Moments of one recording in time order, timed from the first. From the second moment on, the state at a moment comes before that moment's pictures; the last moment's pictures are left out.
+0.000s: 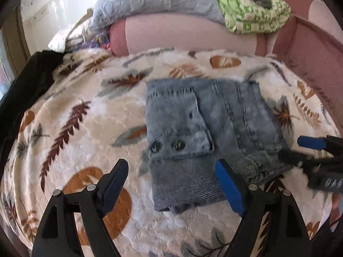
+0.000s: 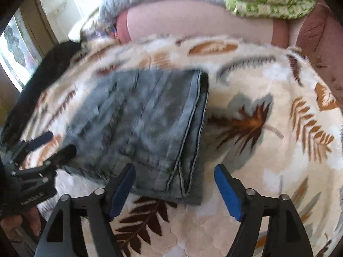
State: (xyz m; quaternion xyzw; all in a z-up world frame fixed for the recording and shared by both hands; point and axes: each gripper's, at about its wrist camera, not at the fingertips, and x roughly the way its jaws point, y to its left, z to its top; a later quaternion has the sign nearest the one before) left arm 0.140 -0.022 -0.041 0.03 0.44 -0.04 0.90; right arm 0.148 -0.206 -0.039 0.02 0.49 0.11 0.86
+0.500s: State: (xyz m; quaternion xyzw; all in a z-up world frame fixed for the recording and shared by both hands) left arm 0.100 -0.017 -0.002 0.00 0.41 -0.01 0.91; right arm 0.090 -0.213 0.023 0.01 0.43 0.09 0.90
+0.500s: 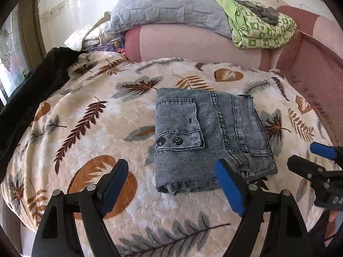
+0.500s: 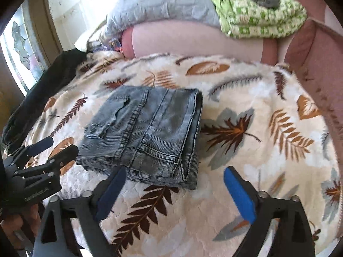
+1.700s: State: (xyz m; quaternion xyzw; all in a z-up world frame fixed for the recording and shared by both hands) left arm 0.154 0.008 -0.047 -0.07 0.45 -0.08 0.88; right arm 0.286 -0.258 -0.051 0.24 0.54 0.12 0.79
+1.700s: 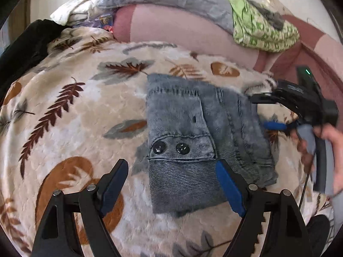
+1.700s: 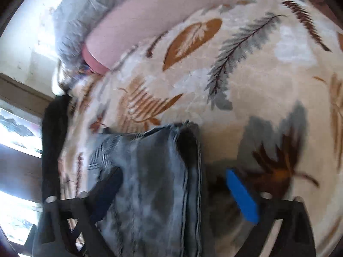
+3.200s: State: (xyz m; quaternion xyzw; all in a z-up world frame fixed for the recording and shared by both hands) left arm 0.148 0.003 -0.066 -0.06 0.43 -0.08 0.90; right arm 0.169 -0.192 -0.065 -0.01 0.53 0.07 0.84
